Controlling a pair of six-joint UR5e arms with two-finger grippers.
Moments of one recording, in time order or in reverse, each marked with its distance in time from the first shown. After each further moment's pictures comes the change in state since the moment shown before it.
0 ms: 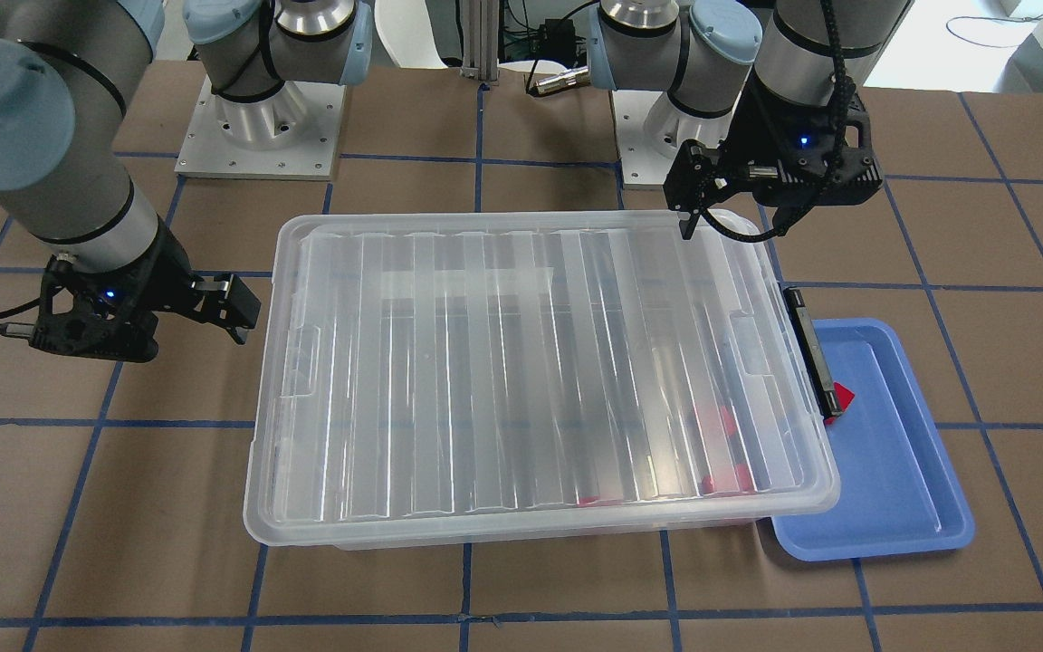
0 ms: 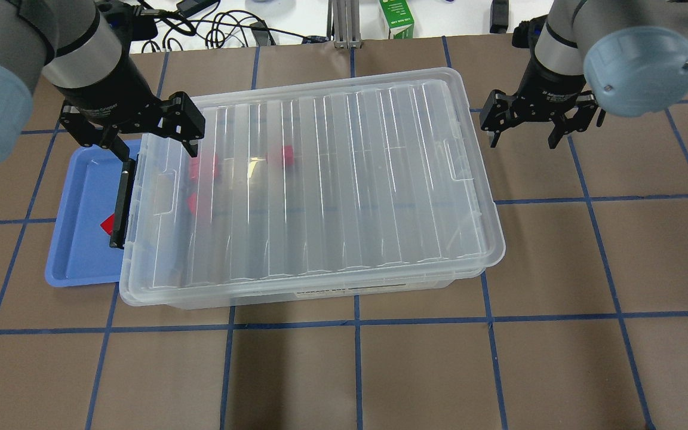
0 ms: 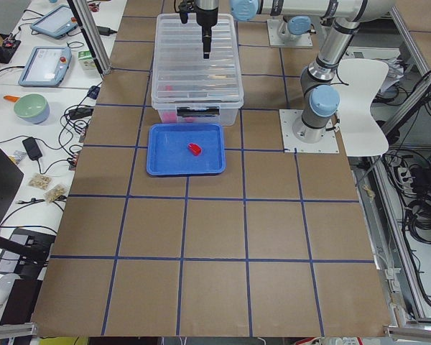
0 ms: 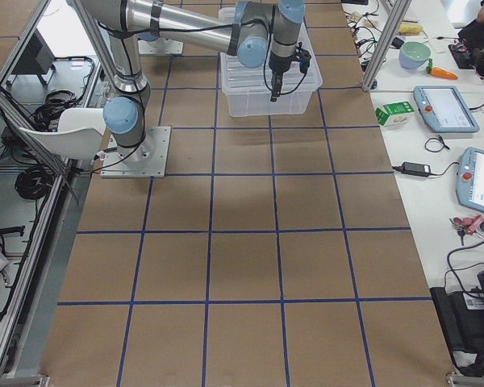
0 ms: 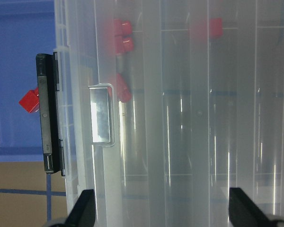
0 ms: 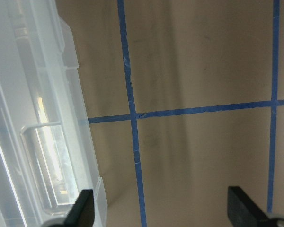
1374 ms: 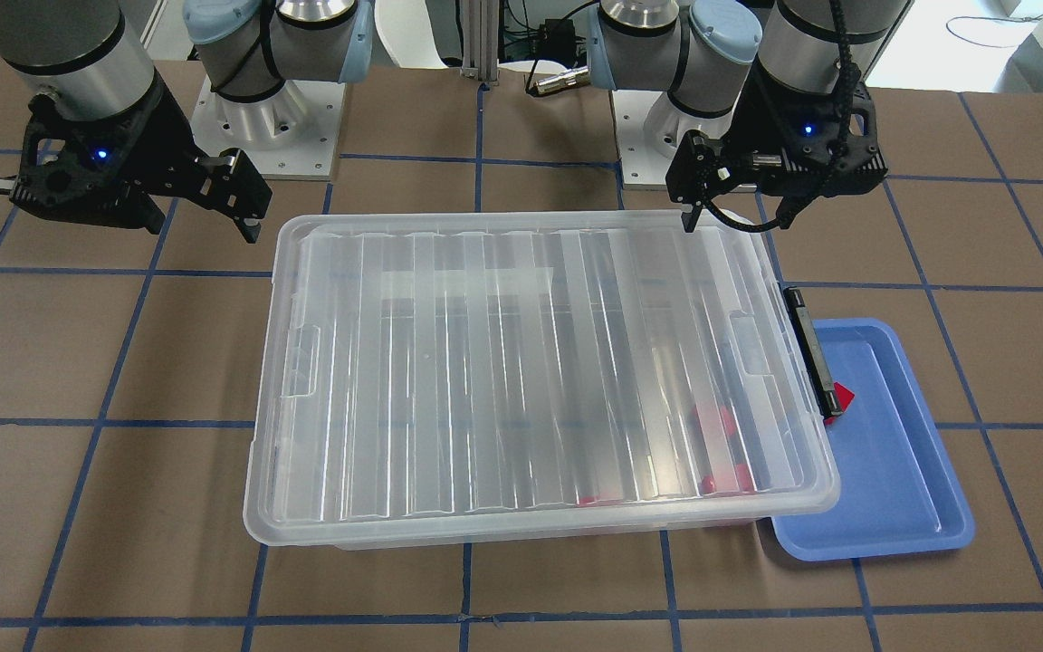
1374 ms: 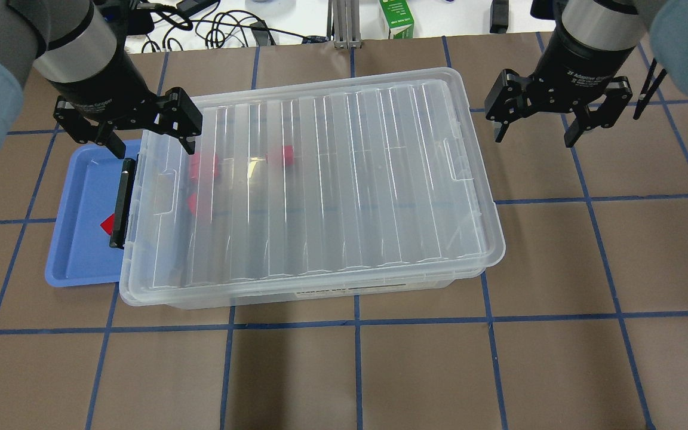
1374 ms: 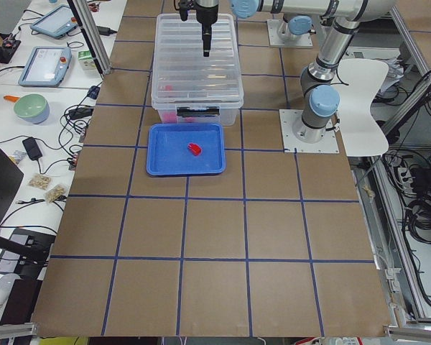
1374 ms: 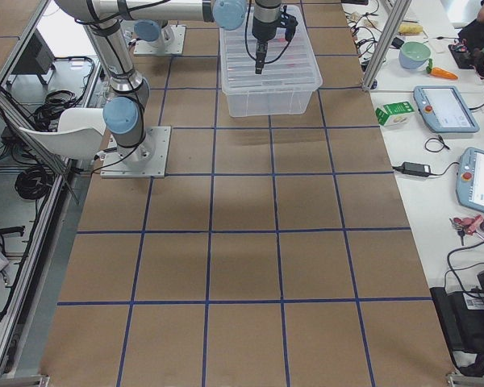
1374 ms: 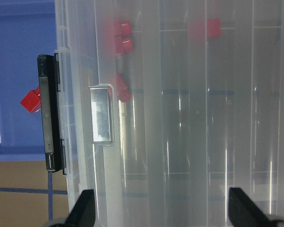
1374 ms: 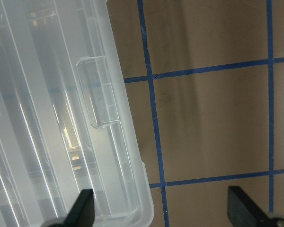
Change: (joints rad) left arm -0.001 0.008 0.009 -0.015 0.003 0.002; right arm 0.034 -0.149 -0.040 0.196 0.038 0.065
